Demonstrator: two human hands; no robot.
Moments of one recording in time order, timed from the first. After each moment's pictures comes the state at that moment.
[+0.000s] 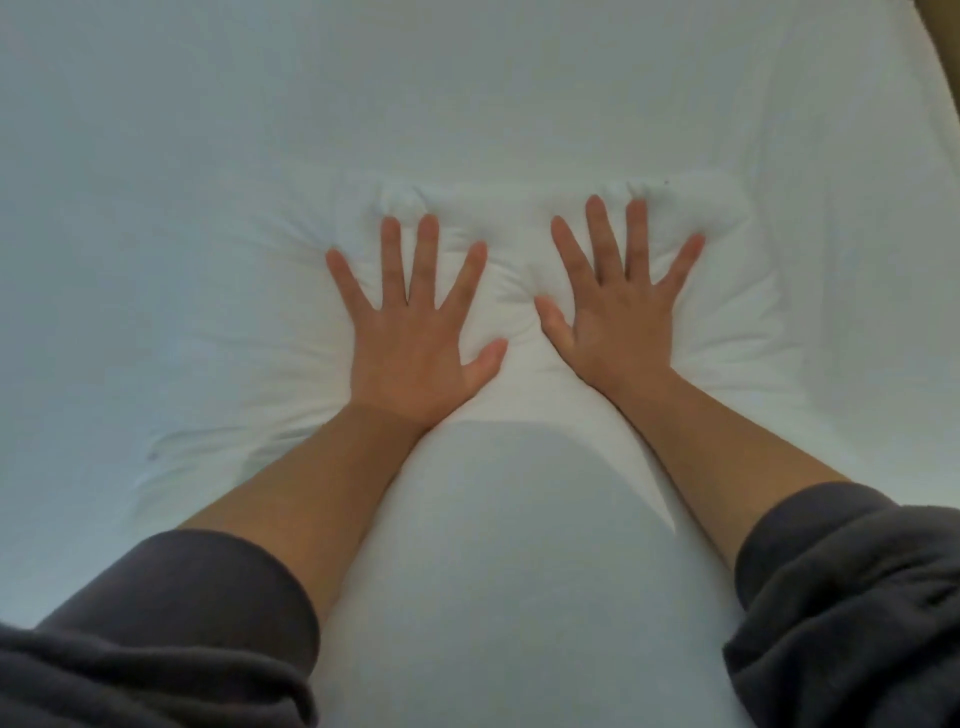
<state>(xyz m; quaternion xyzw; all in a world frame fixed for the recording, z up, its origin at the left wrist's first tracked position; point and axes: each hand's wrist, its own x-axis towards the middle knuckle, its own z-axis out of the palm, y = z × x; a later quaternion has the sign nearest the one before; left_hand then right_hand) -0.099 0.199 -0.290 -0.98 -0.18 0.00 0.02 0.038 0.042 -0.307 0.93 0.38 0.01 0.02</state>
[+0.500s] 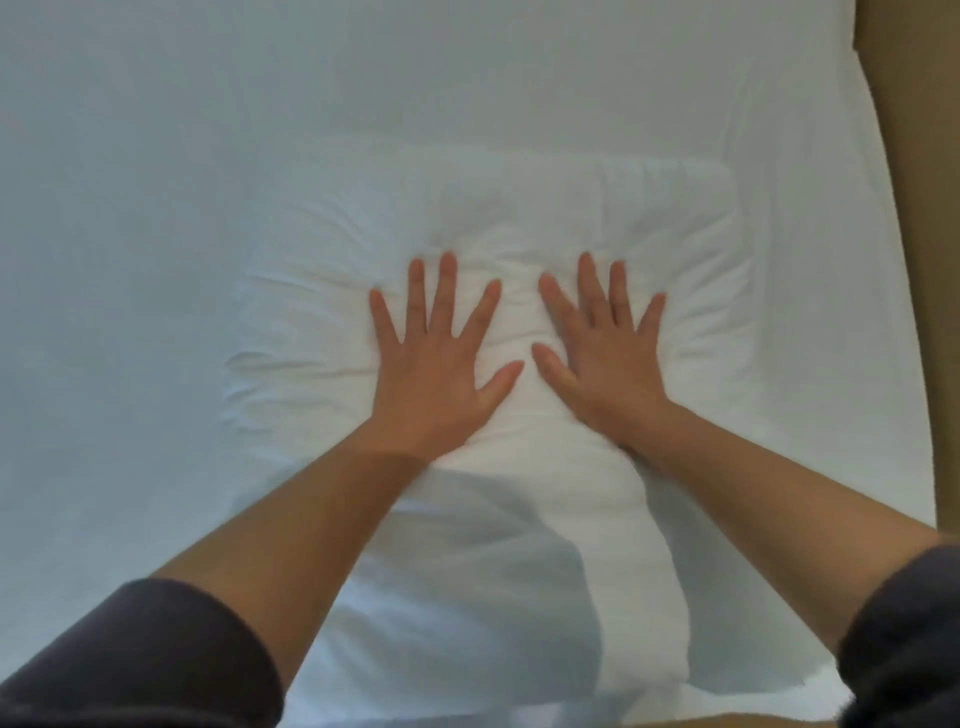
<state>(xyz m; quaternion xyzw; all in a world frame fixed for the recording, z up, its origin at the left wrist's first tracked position) -0.182 0.151 -0.219 -0.98 -0.18 0.03 -0.05 -0.054 -0.004 -0.222 0.91 0.40 -0.13 0.00</state>
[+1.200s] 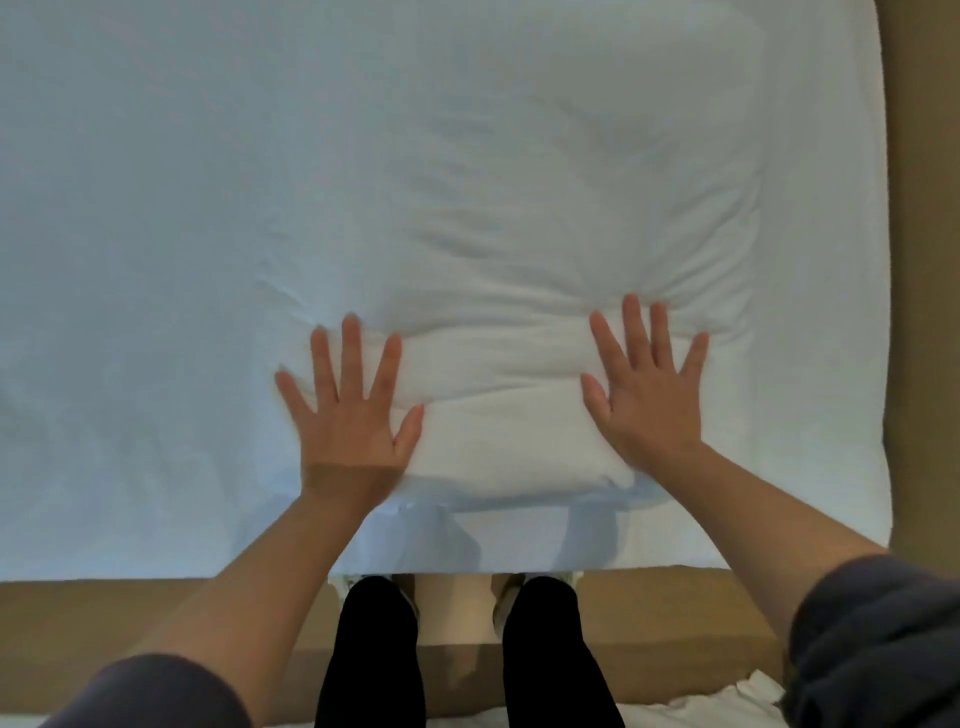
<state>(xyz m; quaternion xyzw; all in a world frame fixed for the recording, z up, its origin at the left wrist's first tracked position) -0.388 0.089 -0.204 -0.95 -0.29 0.11 -0.09 -0.172 -0.133 -0.202 0.91 0.36 -0.16 0.11</state>
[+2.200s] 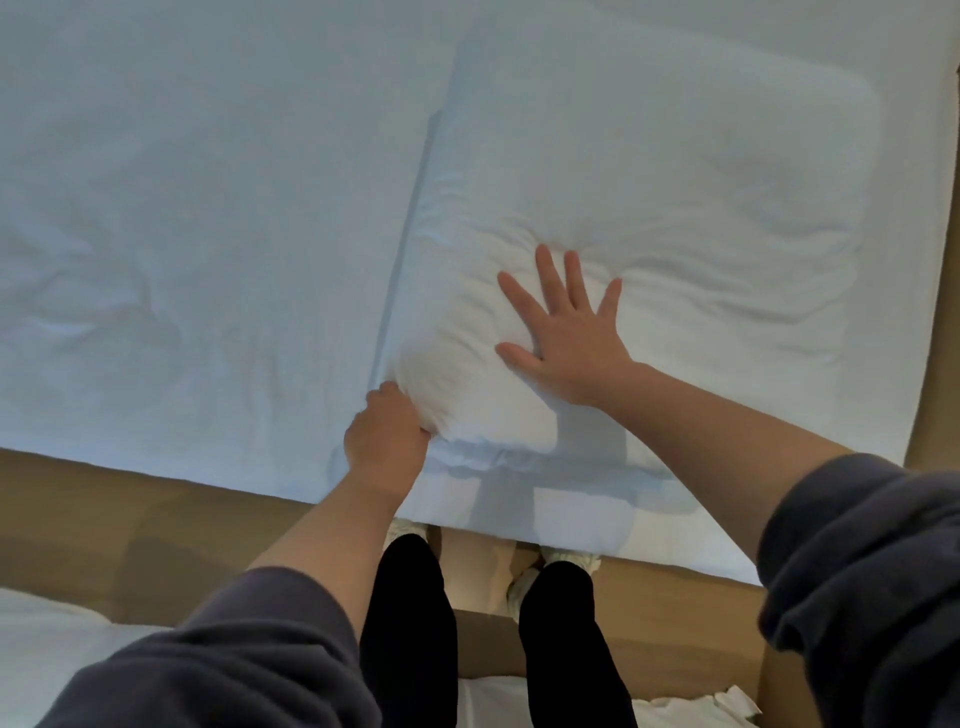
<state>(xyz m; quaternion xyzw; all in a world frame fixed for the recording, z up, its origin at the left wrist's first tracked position) -0.472 0.122 -0.173 -0.77 -0.52 0.24 -0.29 -0.260 0.052 -0.143 0.81 0.53 -0.24 0.09</state>
